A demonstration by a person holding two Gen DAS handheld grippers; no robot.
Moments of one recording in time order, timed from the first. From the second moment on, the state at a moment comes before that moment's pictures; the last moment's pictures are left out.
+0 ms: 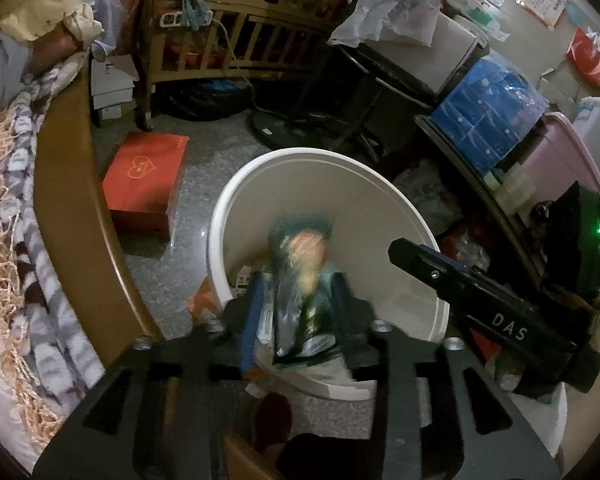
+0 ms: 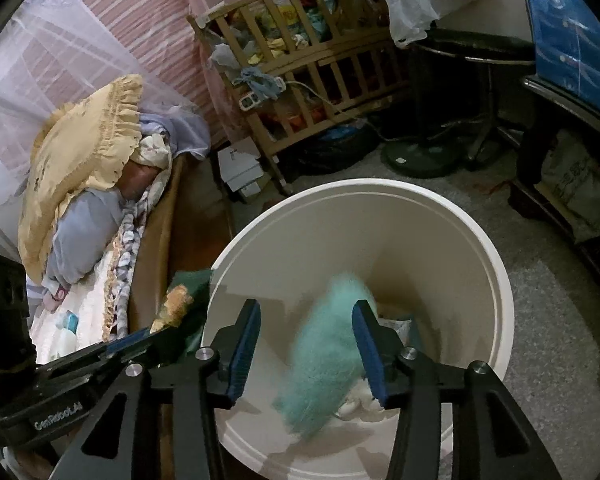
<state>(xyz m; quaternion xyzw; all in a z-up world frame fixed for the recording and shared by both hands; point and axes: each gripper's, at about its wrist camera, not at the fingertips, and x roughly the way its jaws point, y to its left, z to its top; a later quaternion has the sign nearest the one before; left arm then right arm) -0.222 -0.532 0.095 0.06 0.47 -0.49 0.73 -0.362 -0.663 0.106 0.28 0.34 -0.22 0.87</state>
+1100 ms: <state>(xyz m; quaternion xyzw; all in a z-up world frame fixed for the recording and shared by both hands) -0.148 -0.295 0.117 0.02 0.45 -0.29 0.85 -0.243 -0.510 0.108 0.21 0.41 0.00 0.89</state>
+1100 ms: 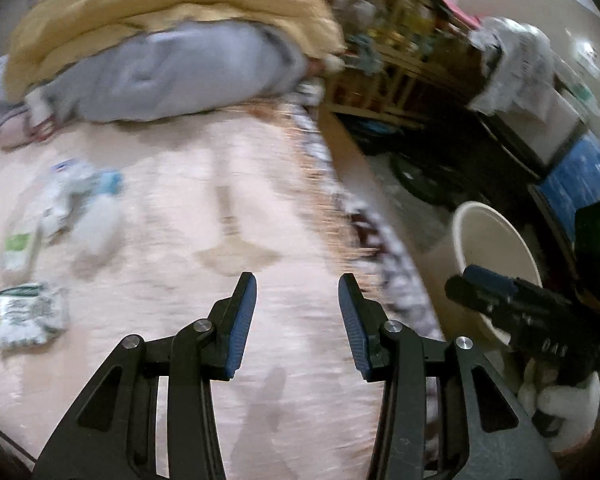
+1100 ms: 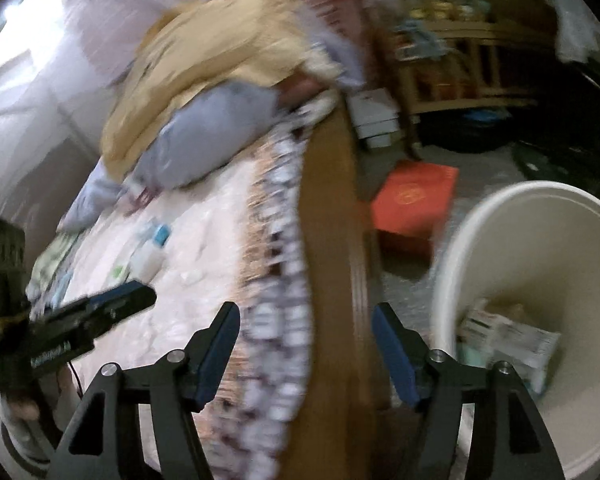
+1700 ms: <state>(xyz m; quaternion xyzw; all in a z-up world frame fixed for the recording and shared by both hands) -0.101 -0.093 0.110 -0.07 0.46 -0.13 0.87 -0.110 -0.315 0.084 0.15 0.46 0.15 0.86</state>
